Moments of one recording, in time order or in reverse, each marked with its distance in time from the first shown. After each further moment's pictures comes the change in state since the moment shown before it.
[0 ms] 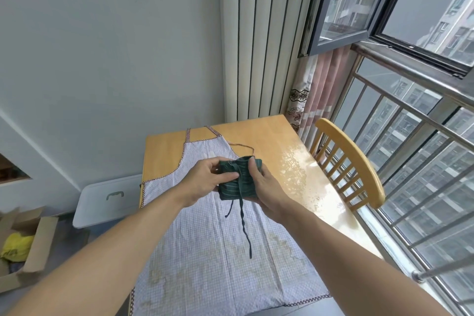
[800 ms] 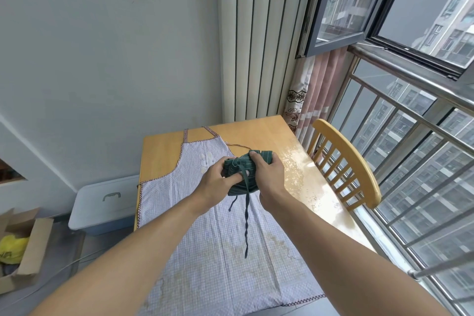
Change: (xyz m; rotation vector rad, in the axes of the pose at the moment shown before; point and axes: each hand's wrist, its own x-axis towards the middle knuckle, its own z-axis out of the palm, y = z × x) left_hand 0.001 -0.007 0.034 -0.016 0.101 0.058; right_hand 0.012 -0.019 0.015 0.015 0.473 -0.174
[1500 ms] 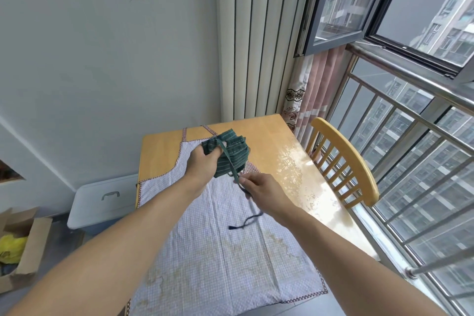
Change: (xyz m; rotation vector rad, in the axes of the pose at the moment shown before) left_hand 0.026 0.017 -0.017 -0.020 0.364 -0.059; right_hand -0.019 0.012 -0.033 -0.709 -0.454 -0.103
